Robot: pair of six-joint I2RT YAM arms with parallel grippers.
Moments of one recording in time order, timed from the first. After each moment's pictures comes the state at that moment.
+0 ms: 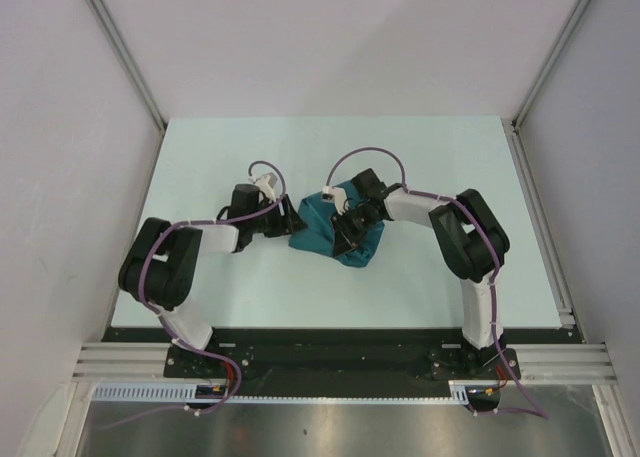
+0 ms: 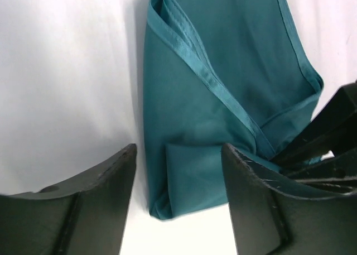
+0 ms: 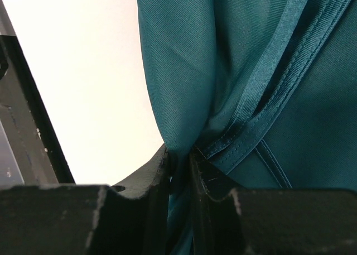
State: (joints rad) left arm -0.29 1.69 0.71 0.31 0.40 -0.49; right arm 0.58 2.05 1.31 -0.41 -0.74 -0.16
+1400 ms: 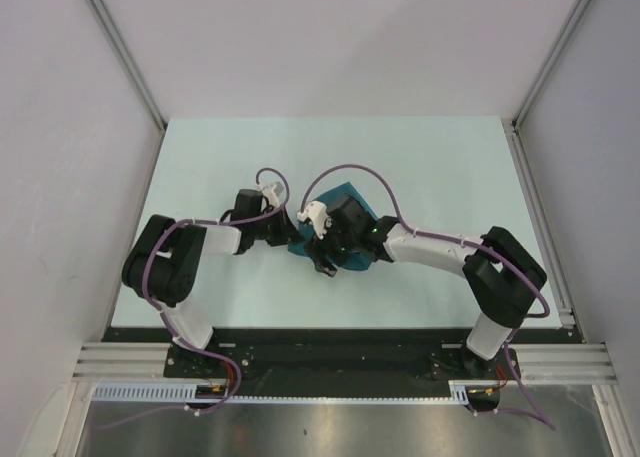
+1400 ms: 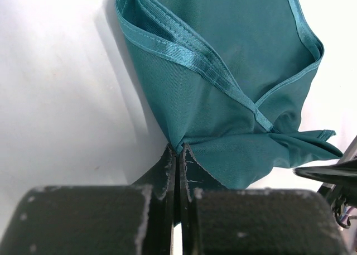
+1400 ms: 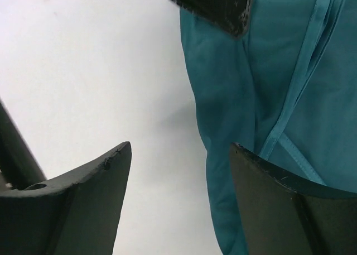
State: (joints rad) left arm -0.30 1.73 0.70 0.28 0.51 -0.48; right arm 0.86 1.70 1.10 -0.21 -0.23 -0.10
